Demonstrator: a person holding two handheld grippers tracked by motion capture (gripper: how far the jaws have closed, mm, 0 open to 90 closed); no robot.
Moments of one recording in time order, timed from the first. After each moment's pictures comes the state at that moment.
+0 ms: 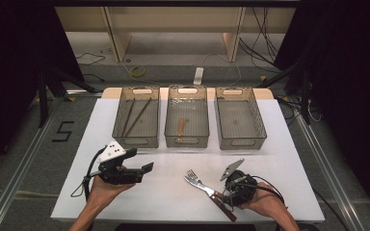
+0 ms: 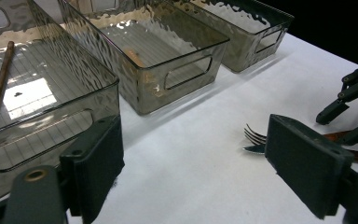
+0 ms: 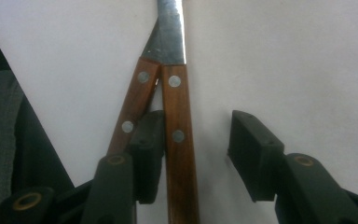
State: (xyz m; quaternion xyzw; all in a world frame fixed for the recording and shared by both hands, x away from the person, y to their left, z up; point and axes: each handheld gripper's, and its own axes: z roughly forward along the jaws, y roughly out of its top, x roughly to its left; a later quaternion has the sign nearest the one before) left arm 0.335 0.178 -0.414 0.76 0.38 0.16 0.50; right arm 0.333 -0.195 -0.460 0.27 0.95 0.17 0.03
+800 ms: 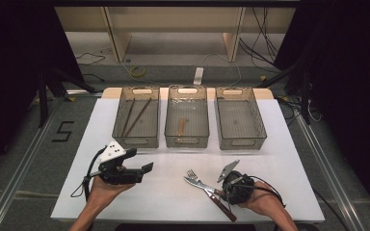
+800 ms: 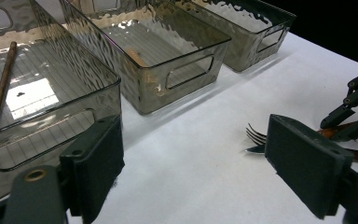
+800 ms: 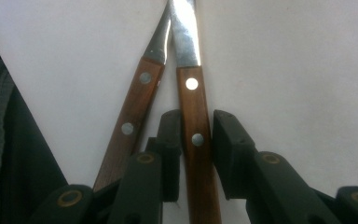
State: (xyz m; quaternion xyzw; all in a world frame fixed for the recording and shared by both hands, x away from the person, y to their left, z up) left arm 0.335 0.178 -0.415 0.76 0.39 0.16 0.50; right arm 0.332 -0.187 -0.459 0.25 0.95 0.15 0.04
